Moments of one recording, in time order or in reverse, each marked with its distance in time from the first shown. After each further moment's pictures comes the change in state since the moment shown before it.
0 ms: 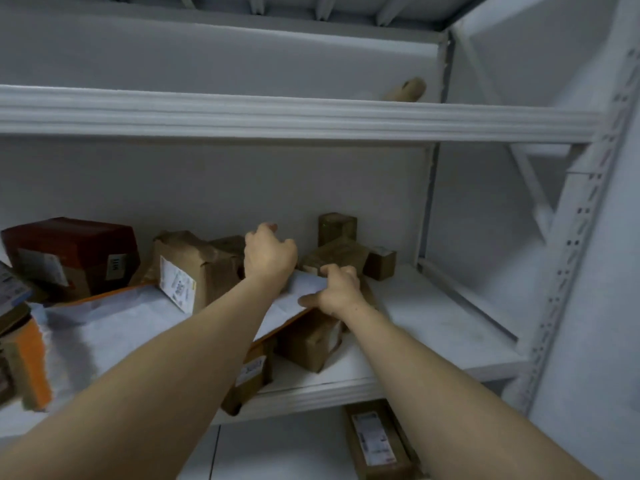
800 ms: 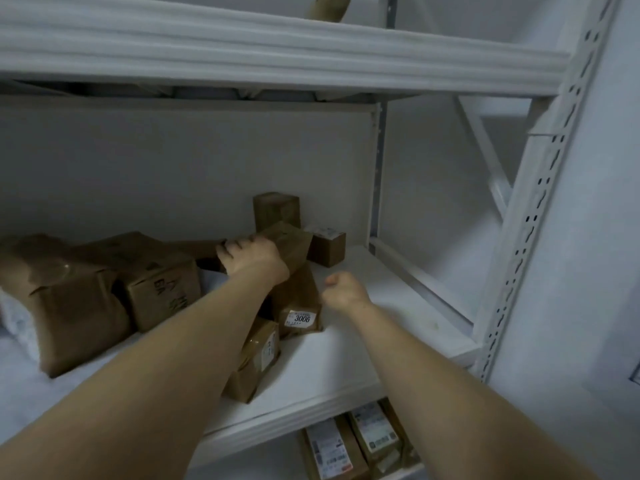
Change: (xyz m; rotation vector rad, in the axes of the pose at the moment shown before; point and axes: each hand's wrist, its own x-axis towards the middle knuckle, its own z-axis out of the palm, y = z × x) left_hand 0.044 0.017 0.152 0.812 -0.386 -0.012; right_hand 0.079 0.132 -0.048 0.148 0.082 0.270
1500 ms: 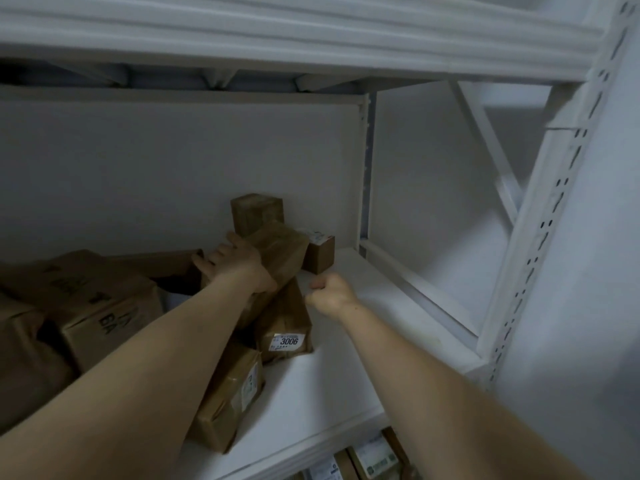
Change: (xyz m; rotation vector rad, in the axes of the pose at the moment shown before) left_hand 0.065 0.017 0.015 0.057 -0.126 -0.029; right_hand 0.063 -0.002 0.003 0.111 -0.095 0.024
